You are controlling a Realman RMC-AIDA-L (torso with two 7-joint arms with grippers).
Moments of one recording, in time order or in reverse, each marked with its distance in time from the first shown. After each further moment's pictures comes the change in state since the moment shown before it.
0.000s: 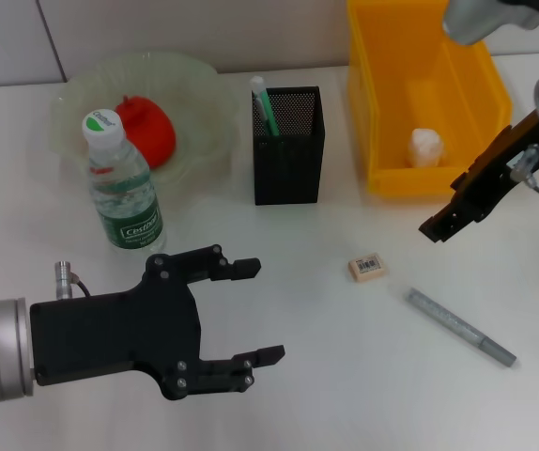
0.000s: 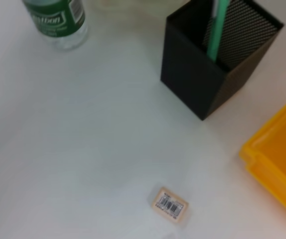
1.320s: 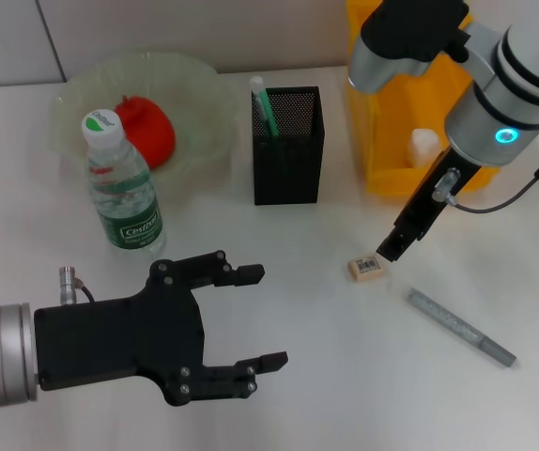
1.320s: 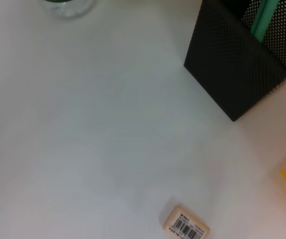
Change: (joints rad) left arm 0.001 -0.001 0.009 -0.009 -0.001 0.000 0.009; right arm 0.140 0.002 -0.117 0.373 -0.028 0.210 0.009
